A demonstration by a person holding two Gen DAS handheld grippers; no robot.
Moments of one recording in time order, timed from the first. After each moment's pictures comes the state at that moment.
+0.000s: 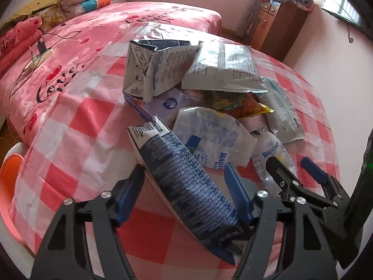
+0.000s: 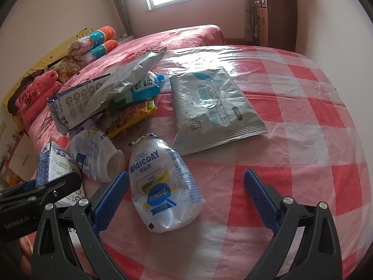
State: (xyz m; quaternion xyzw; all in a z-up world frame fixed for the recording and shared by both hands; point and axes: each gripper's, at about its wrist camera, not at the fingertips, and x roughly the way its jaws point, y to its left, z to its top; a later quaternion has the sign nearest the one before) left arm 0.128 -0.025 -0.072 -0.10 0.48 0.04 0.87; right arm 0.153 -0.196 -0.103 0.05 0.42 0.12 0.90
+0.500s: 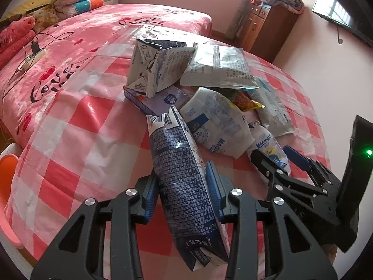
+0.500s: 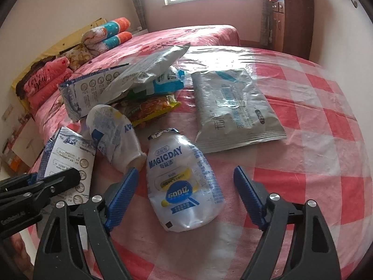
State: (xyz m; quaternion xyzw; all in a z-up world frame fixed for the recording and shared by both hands) left arm 0.111 -0.013 -0.071 -0.11 0.47 -0.01 0.88; right arm 0.148 -0.174 -0.101 0.01 0.42 0.16 0.89
